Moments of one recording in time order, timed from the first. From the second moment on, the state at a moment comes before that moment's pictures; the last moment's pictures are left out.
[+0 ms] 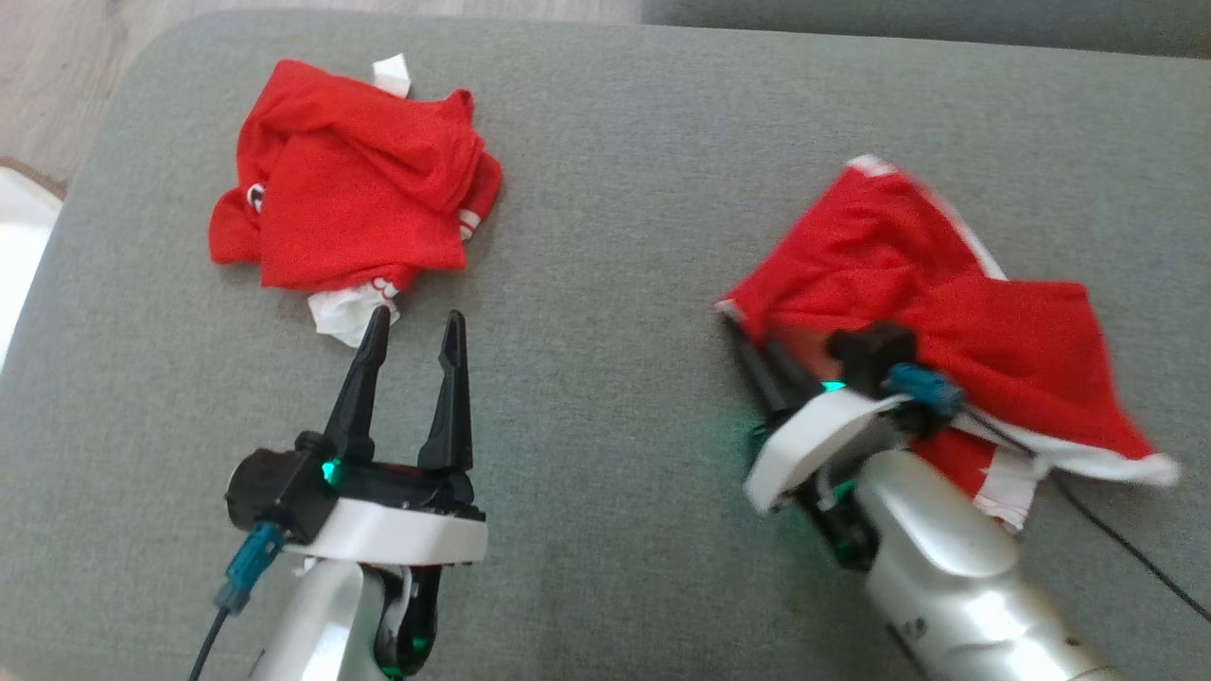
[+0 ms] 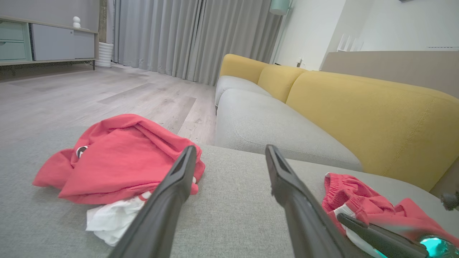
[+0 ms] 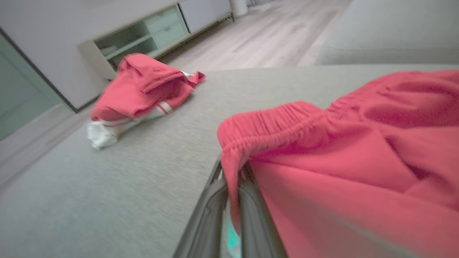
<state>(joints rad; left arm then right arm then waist) -0.19 0.05 -0.27 0.19 -0.34 -0.10 -0.26 -0.53 -0.07 0.55 0.80 0.42 0.13 -0.22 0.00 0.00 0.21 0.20</state>
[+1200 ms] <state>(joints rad) -0.15 0.05 -0.18 0.18 -0.29 -0.11 -0.26 -0.31 -0.27 0.23 0.48 0.45 0.13 -0.25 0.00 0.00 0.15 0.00</state>
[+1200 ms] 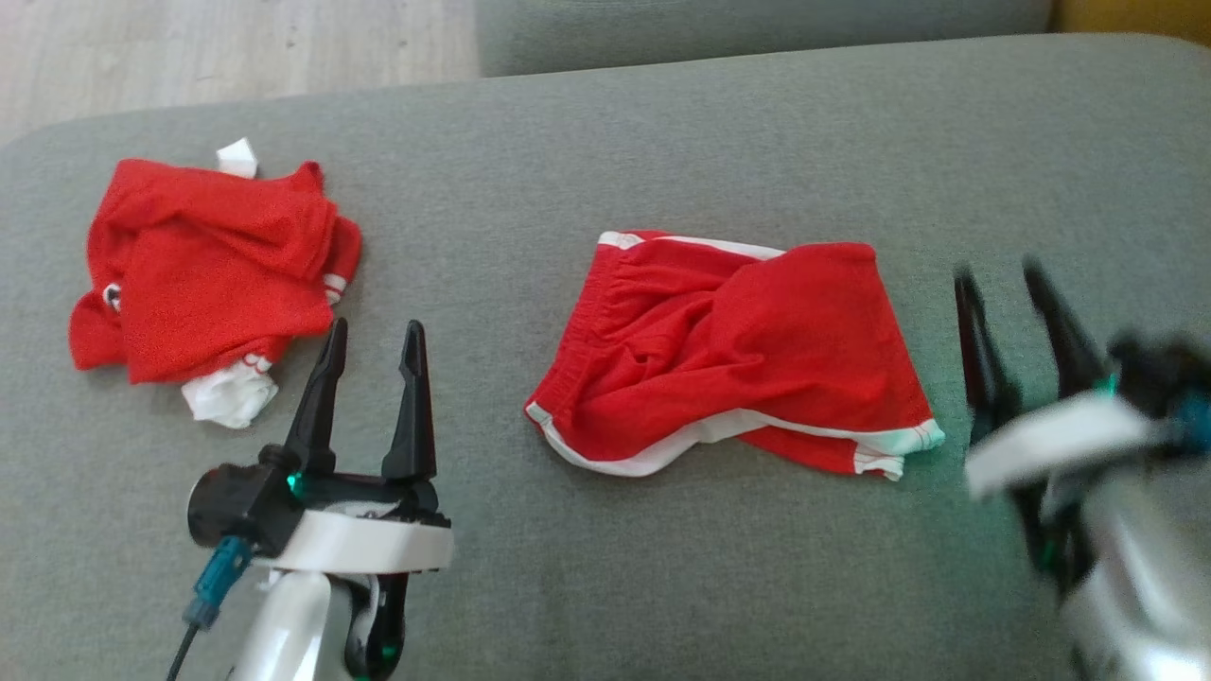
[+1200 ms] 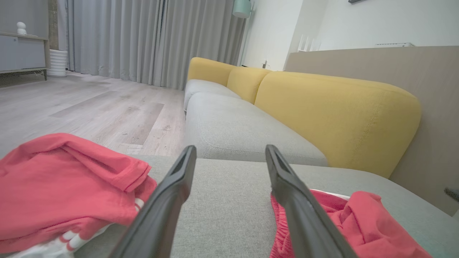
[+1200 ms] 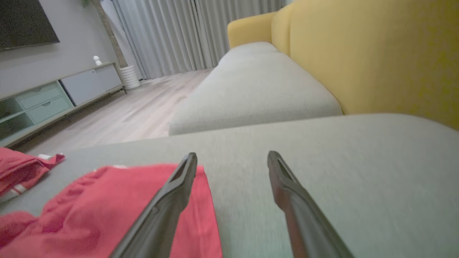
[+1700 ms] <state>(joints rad) -0.21 0.14 -0.40 0.35 -0.24 -0.13 -0.26 -0.16 -0.08 0.05 0.38 0.24 0.13 -0.25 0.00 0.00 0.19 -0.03</state>
